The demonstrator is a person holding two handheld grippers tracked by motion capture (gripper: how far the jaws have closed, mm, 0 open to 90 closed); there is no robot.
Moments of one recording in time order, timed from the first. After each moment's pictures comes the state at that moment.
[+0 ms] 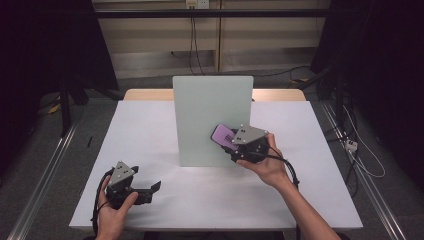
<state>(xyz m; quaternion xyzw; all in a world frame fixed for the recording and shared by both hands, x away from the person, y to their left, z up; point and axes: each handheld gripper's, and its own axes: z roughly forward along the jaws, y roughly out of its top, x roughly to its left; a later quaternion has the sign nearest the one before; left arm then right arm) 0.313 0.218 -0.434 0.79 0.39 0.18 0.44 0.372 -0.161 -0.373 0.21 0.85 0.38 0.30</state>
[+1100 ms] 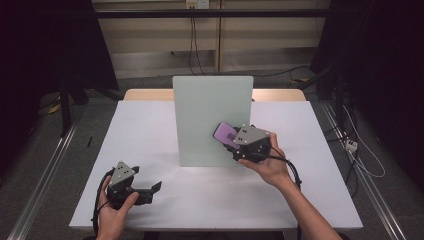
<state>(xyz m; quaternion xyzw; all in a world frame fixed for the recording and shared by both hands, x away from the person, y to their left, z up) 0.312 0.216 -0.435 0.79 0.39 0.18 0.44 0.369 -0.164 -0.373 0.20 0.85 0.37 0.32</state>
